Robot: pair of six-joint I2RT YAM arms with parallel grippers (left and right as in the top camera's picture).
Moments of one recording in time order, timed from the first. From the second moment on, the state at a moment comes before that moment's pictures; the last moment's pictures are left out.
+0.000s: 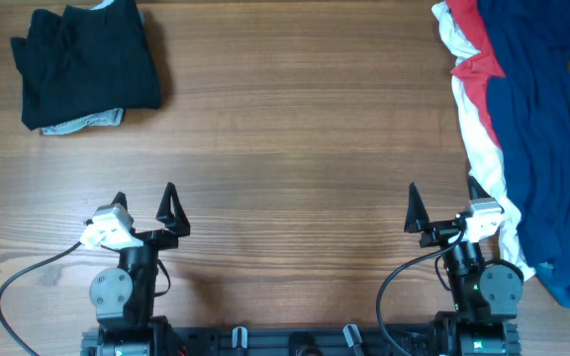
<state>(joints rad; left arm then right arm) 0.07 0.01 0.01 -0.07 0.05 -0.38 -0.04 0.02 0.01 0.01 -0.15 0.03</state>
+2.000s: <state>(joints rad) 0.07 1.01 0.73 -0.33 0.01 -0.41 -0.06 1.28 0.77 -0.04 -0.01 -0.03</state>
